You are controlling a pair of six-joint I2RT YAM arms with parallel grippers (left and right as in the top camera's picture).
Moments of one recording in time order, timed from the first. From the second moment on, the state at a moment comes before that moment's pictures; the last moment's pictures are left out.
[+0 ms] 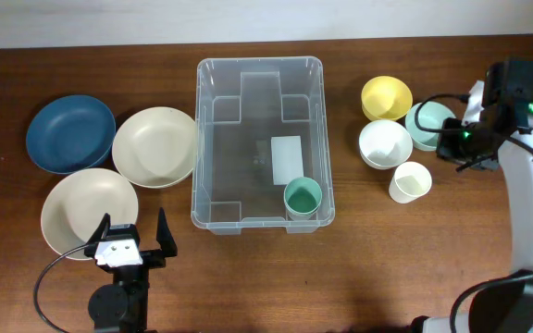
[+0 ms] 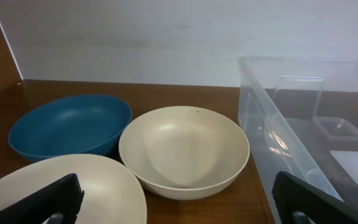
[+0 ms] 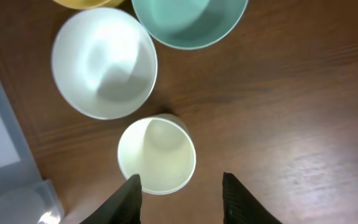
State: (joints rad) left arm 0.06 0.02 0.02 -0.08 -0.02 -0.03; right arm -0.22 1.61 1.49 -1.15 -0.06 0.11
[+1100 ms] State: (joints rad) left arm 0.06 0.02 0.02 -0.08 -0.02 -0.03; right arm -0.22 1.73 1.02 -0.56 -0.08 0.11
